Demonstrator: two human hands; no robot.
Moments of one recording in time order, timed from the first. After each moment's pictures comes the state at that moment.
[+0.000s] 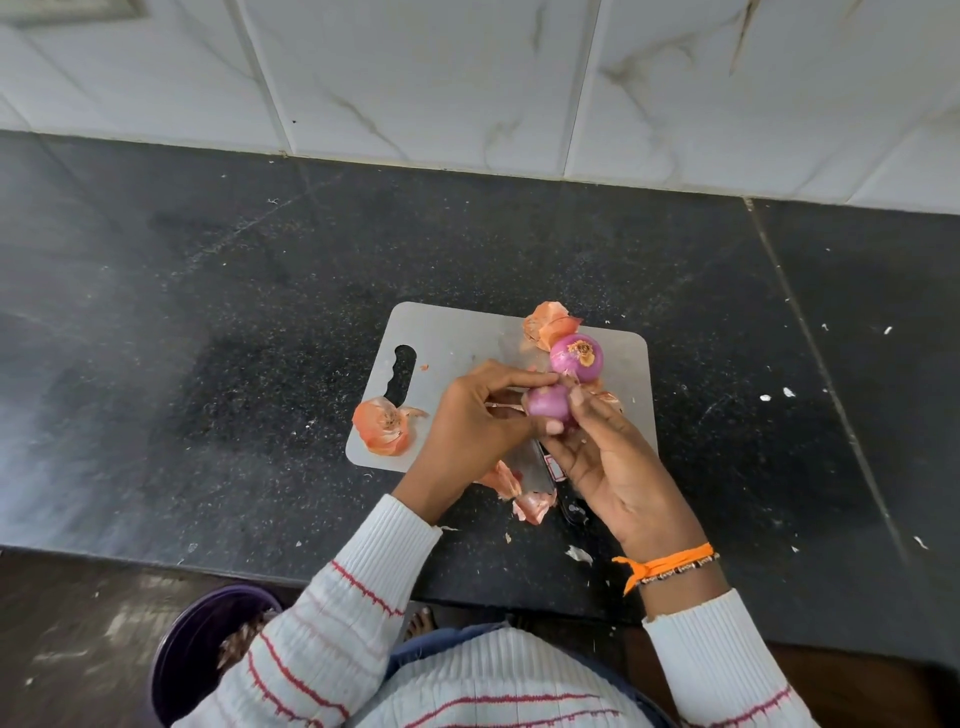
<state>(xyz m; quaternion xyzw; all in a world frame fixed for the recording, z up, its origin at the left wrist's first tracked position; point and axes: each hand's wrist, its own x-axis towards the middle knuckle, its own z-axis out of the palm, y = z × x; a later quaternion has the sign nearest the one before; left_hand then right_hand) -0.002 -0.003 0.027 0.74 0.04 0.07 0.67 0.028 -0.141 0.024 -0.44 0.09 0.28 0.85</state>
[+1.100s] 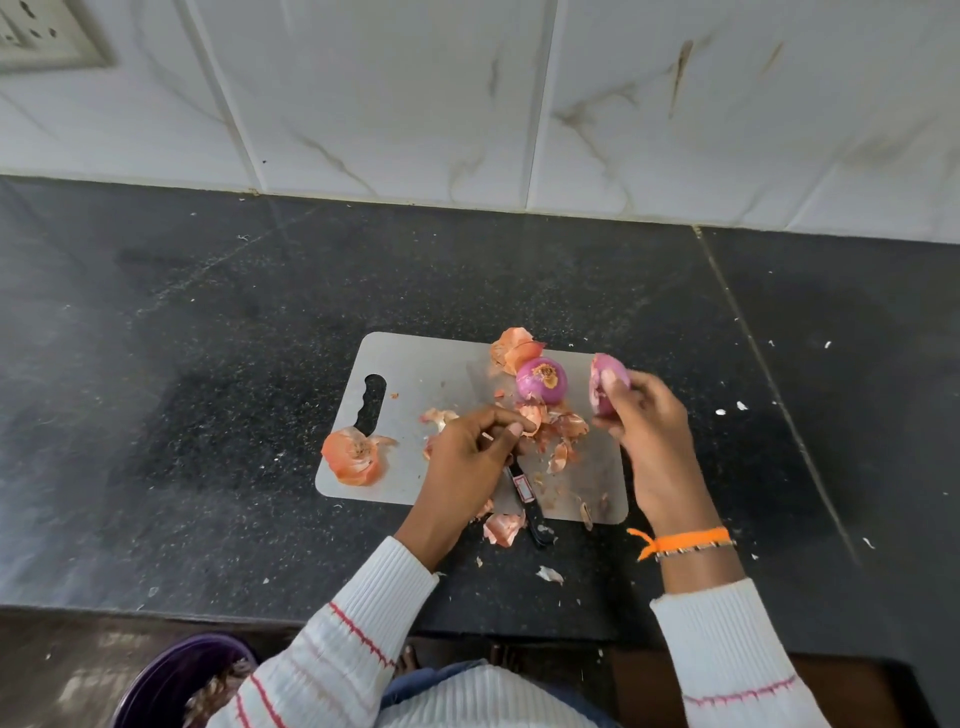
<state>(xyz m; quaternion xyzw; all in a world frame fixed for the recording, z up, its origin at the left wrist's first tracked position) -0.004 -0.028 0.020 0.74 0.10 0.04 0.66 0.063 -0.183 0.037 -0.71 0.08 0.06 0.70</state>
